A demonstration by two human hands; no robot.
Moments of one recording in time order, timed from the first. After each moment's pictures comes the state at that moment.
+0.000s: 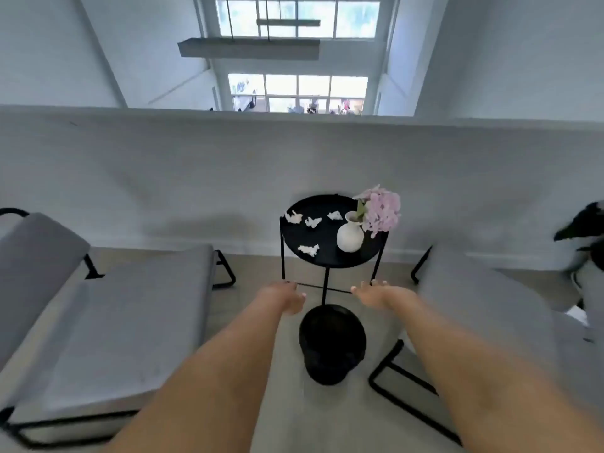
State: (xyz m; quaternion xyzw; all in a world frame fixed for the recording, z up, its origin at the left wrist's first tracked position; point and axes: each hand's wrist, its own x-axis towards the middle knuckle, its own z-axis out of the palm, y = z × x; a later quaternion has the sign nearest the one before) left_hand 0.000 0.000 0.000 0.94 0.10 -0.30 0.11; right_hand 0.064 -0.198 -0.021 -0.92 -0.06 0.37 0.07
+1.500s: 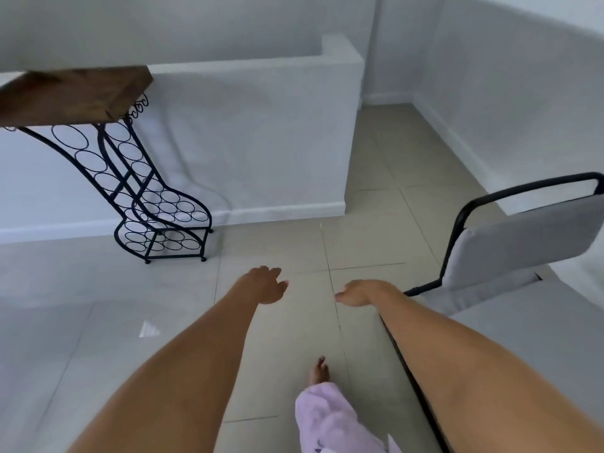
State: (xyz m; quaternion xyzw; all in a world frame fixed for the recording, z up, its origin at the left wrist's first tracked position) left_hand -0.725 0.555 -0.054 0.66 0.68 -0.21 0.24; right_hand -0.510 0.587 -0.089 -0.59 -0.67 0.34 -0.29
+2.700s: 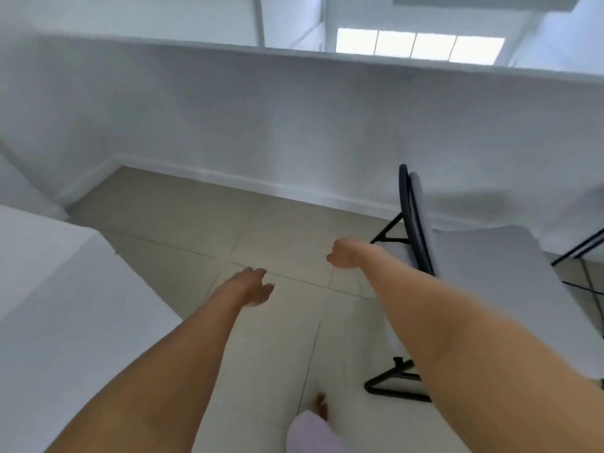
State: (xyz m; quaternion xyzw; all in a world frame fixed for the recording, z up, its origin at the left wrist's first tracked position) left_hand -0.449 1.202 -0.026 0.92 0.25 -0.28 0.13; right_hand -0.298 1.043 -0.011 -0.92 -0.24 0.30 -0.02
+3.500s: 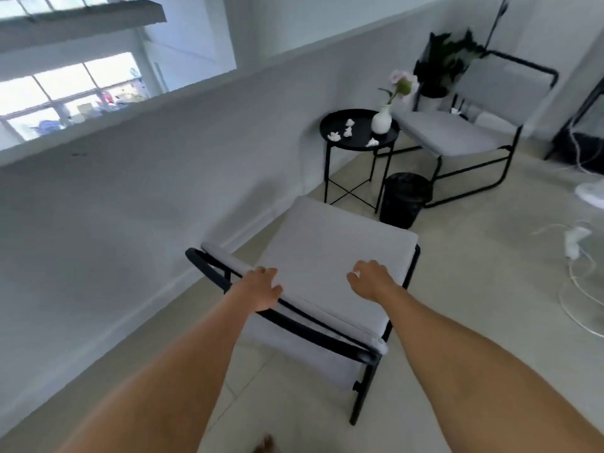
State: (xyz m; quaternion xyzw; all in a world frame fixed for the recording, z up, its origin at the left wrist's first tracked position) left_hand -0.056 1.001 -0.026 0.90 -0.33 -0.29 -0.01; right_hand -0.194 0.801 -0.052 -0.88 0.36 0.14 0.27
